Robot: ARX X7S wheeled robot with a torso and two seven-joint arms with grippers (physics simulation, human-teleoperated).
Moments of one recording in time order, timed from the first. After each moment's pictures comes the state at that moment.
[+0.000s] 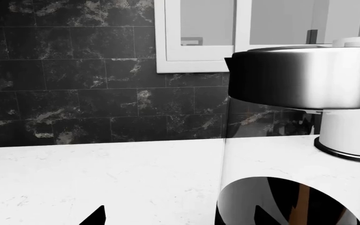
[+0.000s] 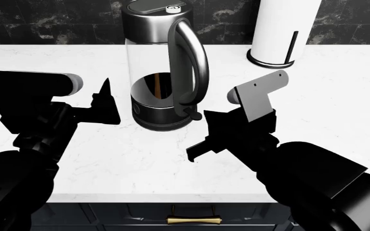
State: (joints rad) left arm -0.63 -0.32 -0.11 0.67 -0.57 -1.17 -0.20; right arm 0.77 0.17 -0.10 -0.58 0.60 1.48 0.03
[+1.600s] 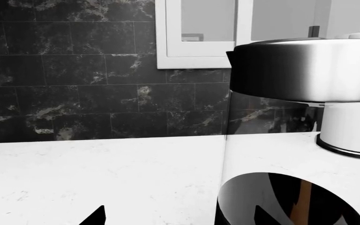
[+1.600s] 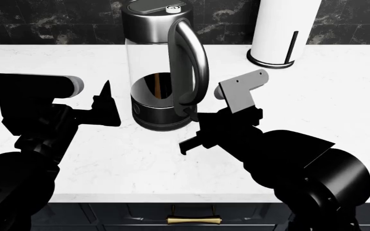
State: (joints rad) left arm -0.62 -0.33 -0.10 0.66 -0.60 -1.15 -0.23; right arm 0.84 0.16 -0.19 -0.36 0.64 1.42 0.11
